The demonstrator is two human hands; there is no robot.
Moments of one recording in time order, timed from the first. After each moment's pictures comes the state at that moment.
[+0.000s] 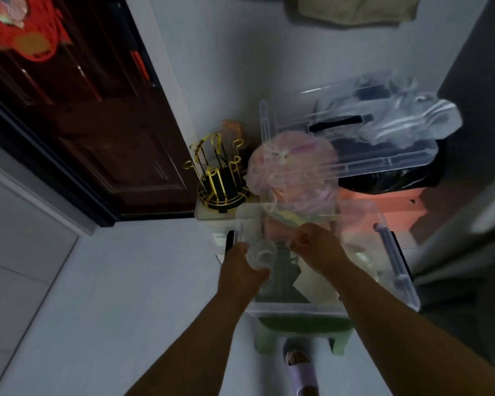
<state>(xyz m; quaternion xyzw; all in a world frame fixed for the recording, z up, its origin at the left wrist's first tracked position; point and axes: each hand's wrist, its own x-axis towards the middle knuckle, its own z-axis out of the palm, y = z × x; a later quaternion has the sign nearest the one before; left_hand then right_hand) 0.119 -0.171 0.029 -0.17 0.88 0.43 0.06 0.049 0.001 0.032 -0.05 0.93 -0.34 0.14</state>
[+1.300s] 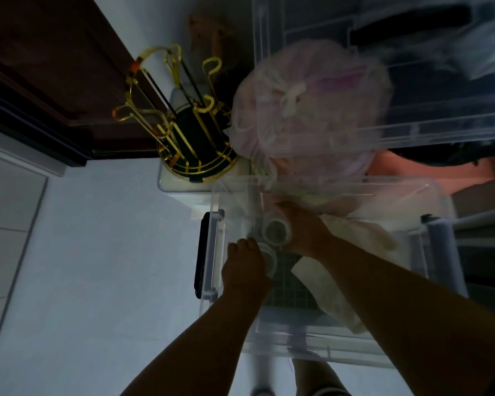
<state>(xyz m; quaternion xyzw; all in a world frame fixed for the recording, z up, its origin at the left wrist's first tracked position) 0.032 -0.151 -0.109 -0.11 0.96 0.12 0.22 -0.073 -0.015 -0.142 -0.25 0.91 -0.25 0.22</state>
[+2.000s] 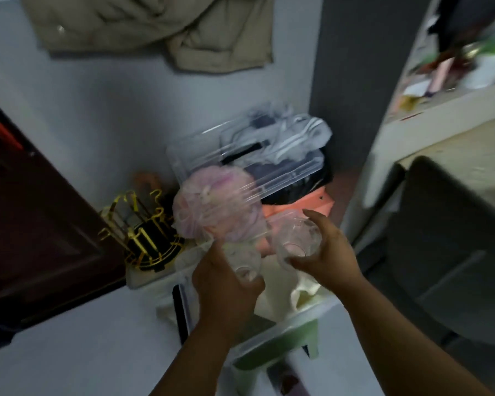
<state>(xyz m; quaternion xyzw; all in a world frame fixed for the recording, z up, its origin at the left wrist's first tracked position) 0.094 -0.123 0.100 0.06 0.93 0.35 -0.07 0.107 0.078 0.096 0.10 0.89 -0.42 -0.15</state>
